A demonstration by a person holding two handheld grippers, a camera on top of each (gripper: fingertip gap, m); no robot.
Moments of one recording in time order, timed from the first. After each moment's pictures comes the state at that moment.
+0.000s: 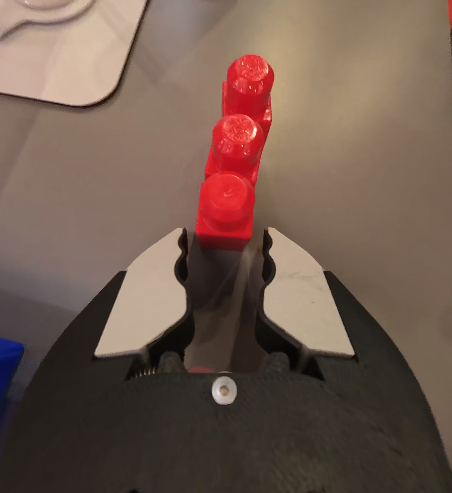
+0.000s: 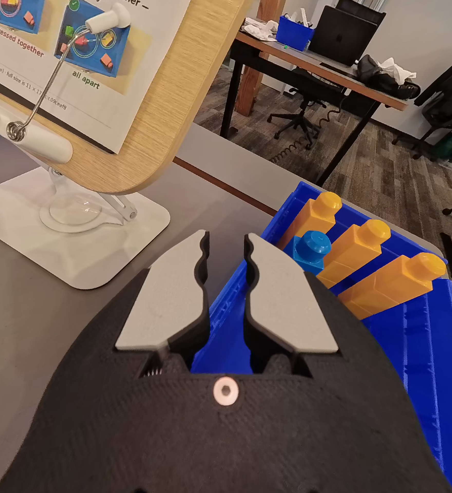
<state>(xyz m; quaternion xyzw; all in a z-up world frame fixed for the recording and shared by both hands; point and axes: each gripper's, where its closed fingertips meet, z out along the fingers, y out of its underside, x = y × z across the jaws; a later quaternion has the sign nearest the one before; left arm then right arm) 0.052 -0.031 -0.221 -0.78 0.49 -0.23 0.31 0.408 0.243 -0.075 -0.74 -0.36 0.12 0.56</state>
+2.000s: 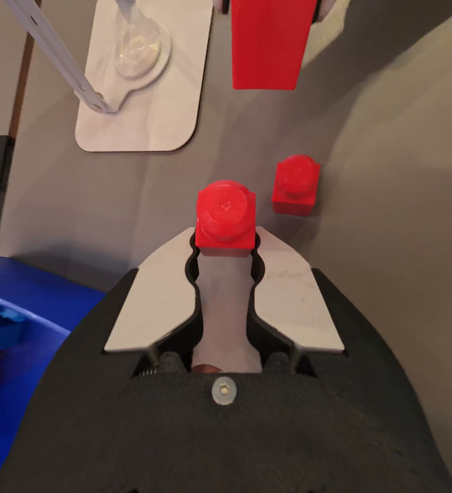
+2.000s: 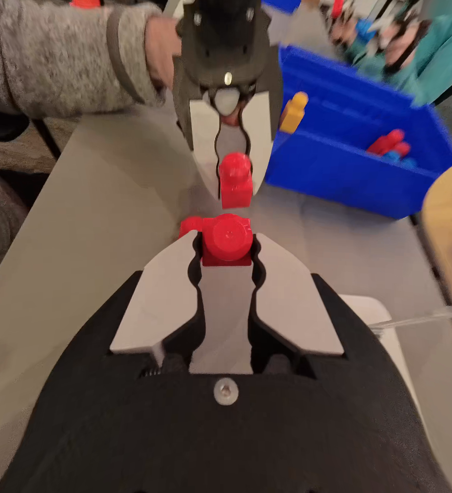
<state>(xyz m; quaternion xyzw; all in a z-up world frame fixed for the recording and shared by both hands) 0.035 0.012 -0.171 -0.76 0.56 -0.07 0.34 0.115 0.007 -0.111 -0.48 -0.72 0.33 0.38</state>
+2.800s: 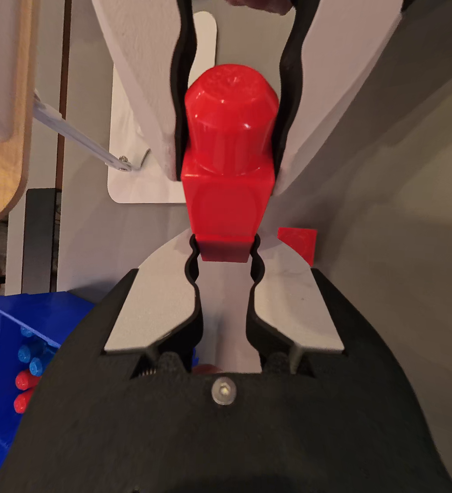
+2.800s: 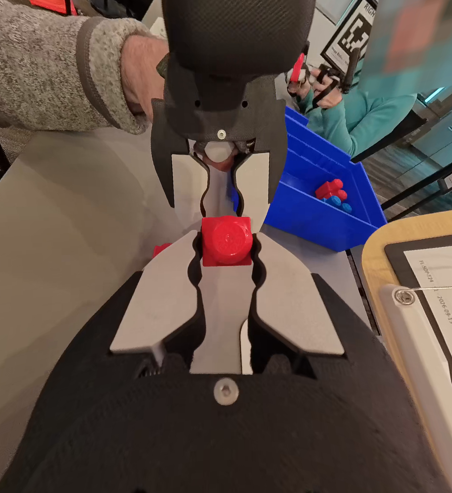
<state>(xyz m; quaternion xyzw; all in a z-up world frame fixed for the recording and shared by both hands) 0.084 0.026 -0.141 -0.73 0.59 -0.01 0.34 0.098 0.004 -0.083 -0.42 -0.72 0.28 0.47</state>
